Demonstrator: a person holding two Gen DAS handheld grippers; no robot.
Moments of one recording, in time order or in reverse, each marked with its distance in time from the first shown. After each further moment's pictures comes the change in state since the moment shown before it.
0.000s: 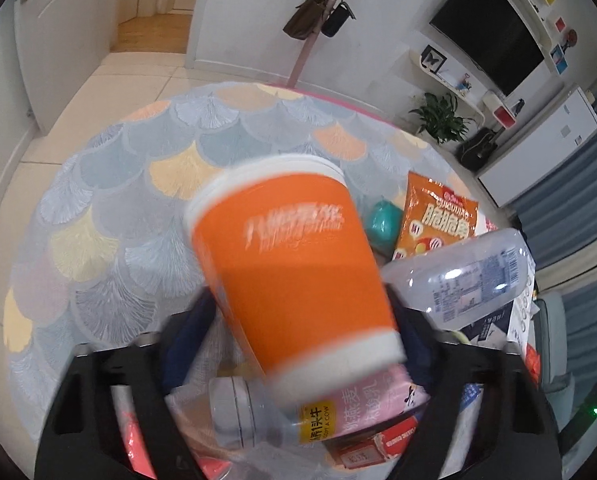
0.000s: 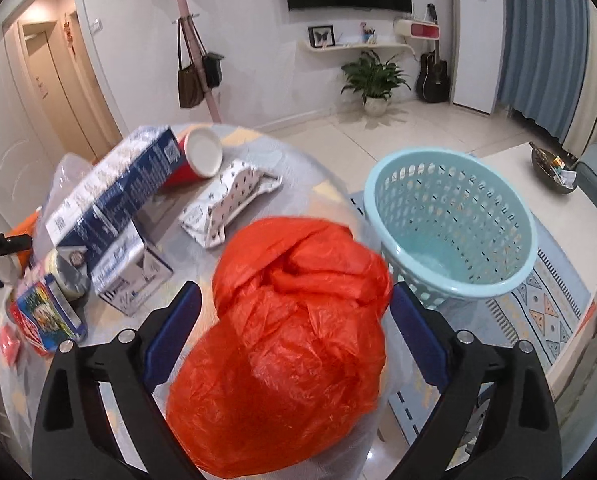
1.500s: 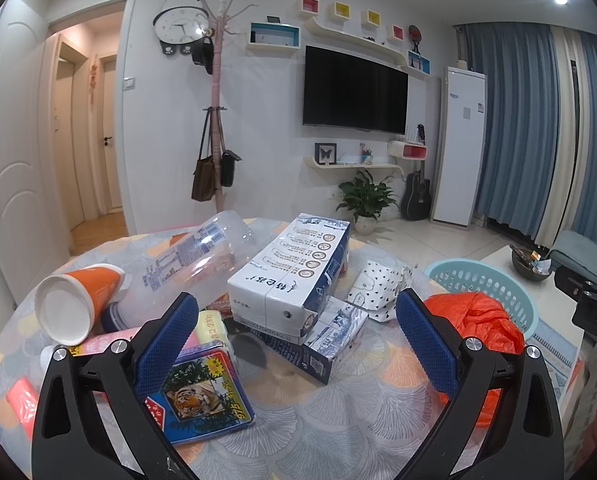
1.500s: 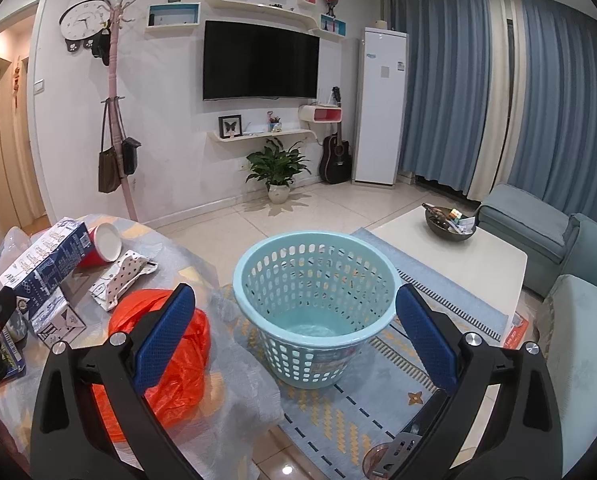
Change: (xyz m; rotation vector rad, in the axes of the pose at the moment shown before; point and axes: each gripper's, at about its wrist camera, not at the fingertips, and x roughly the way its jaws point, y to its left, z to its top) left arm -0.047 -0.186 -0.157 0.516 -0.581 -0.011; right arm -0.086 -0.051 -0.019 0.082 -0.361 -0.327
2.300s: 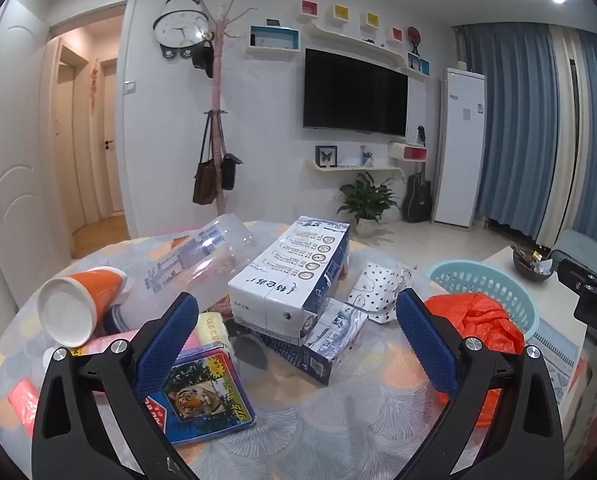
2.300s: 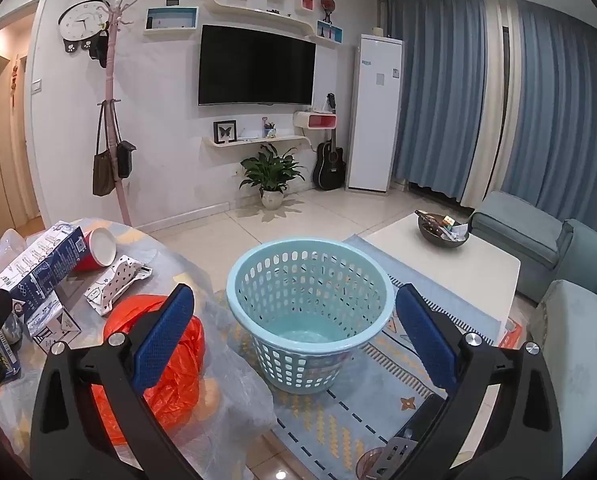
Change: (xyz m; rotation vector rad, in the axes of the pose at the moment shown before) left arm 0.013 0.005 -0.012 0.002 -0.004 0.010; right arm -0.003 -0.002 0.002 -0.004 -0.024 -0.030
